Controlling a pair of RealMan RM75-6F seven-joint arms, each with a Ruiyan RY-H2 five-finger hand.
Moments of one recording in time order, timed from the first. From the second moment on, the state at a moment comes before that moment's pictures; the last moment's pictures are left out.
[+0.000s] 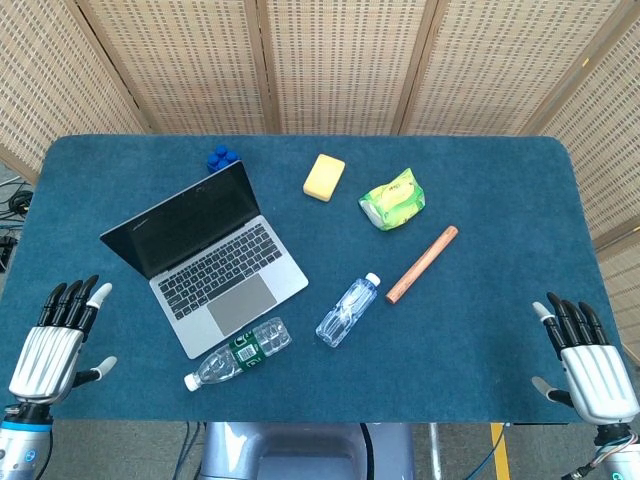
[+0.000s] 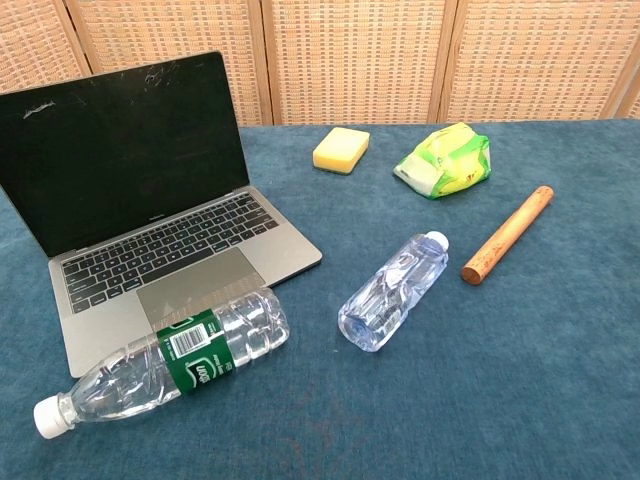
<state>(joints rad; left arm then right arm) -0.09 -1.12 -0.01 -1.91 1.58 1.49 0.39 0.05 -1.00 0.00 -1.76 -1.62 1.49 -0.15</state>
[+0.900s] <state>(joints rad) -0.25 -1.02 -0.19 -2.07 1.32 1.34 0.41 0.05 -1.00 0.00 -1.76 -1.62 1.49 -0.14</state>
